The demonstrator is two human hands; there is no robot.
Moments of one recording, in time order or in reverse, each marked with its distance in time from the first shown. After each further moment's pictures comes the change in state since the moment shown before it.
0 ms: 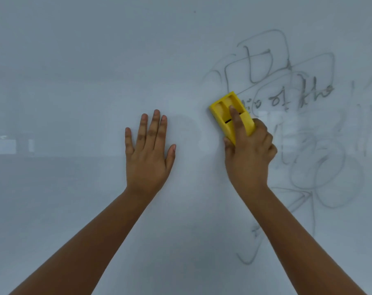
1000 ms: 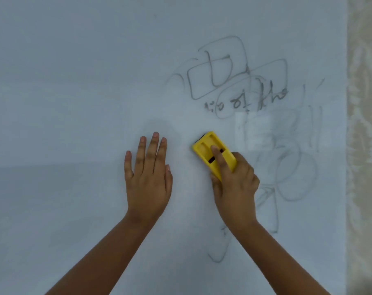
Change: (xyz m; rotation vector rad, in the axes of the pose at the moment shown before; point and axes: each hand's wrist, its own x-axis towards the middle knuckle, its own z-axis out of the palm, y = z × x) left_hand -0.027 0.067 0.013 -0.083 0.094 0.014; right_hand -0.053 0.058 -0.015 -0.010 -0.102 -0.088
